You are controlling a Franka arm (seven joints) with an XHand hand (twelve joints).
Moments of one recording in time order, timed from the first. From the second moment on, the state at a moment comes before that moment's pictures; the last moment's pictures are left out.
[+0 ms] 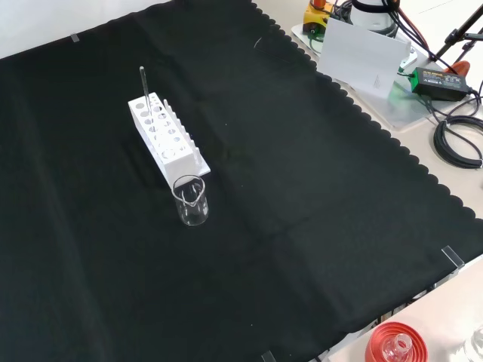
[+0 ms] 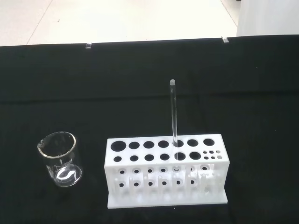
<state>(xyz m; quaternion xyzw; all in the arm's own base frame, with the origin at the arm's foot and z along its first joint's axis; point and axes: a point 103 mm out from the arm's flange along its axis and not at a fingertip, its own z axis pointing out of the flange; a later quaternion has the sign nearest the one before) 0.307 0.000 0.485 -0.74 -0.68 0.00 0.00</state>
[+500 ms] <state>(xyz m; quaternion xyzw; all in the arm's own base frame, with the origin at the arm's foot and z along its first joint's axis) 0.295 0.016 0.491 -0.74 -0.68 0.01 0.00</state>
